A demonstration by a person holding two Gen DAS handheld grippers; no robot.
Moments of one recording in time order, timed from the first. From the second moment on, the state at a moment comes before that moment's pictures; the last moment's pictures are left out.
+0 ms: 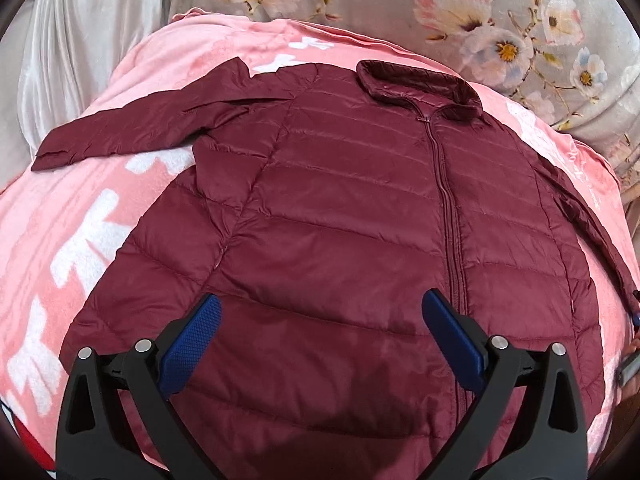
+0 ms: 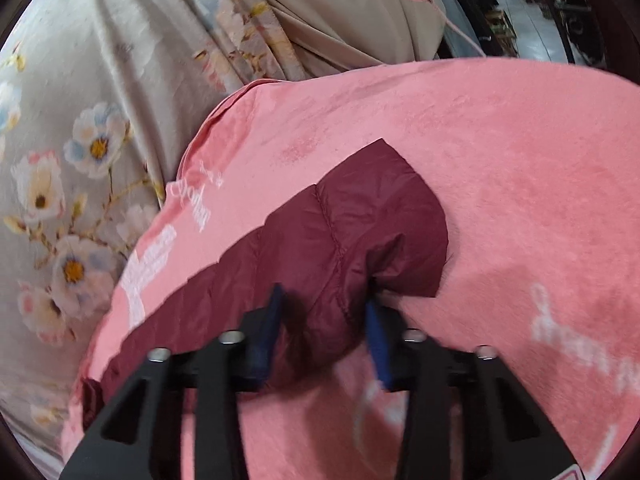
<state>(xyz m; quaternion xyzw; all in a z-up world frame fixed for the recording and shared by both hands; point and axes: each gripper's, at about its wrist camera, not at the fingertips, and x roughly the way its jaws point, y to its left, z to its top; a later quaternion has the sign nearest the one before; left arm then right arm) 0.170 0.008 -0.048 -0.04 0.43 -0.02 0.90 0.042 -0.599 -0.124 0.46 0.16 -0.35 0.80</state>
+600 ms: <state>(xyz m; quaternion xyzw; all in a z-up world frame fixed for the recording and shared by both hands) 0.180 0.016 -0.020 -0.01 0.39 -0.01 0.92 0.187 -0.338 0.033 0.18 0.15 -0.05 0.97</state>
